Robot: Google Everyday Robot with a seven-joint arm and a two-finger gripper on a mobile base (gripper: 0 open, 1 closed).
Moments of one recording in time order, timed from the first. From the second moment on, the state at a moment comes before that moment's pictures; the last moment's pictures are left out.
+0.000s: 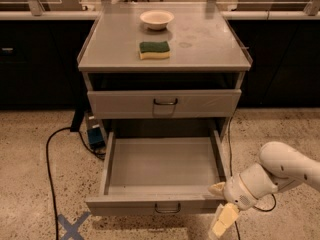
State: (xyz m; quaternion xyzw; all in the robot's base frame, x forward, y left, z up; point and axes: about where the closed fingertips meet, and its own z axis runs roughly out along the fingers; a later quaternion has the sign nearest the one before) arm 0.380 -0.159 0.547 -0.50 0.77 0.37 0.11
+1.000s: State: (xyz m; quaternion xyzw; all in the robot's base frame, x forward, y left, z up) arm 0.348 -0.113 0.486 -0.52 0.76 0.39 0.08
